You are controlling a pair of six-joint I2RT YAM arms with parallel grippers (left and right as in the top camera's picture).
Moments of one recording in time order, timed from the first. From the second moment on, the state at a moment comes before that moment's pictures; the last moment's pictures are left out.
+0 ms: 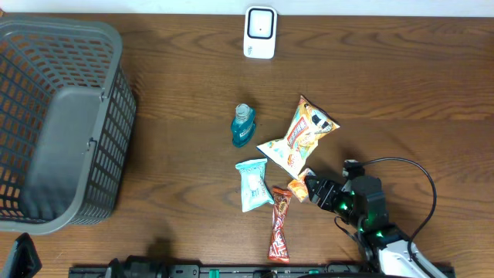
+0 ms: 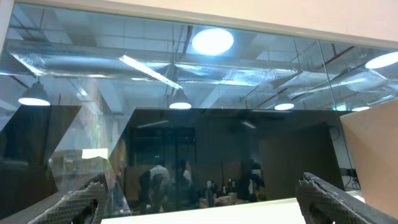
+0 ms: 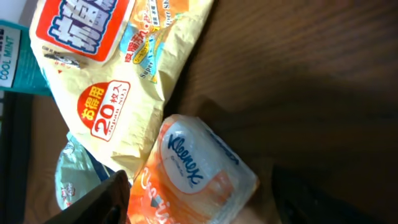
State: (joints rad) left arm -0.11 0.01 0.91 -0.16 0.18 -0.09; right arm 0.29 1.04 0.06 0.26 -0.26 0.78
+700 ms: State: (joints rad) left arm -0.11 0.01 0.91 -0.16 0.18 -0.09; right arm 0.33 1.19 0.06 0.41 -0.18 0.66
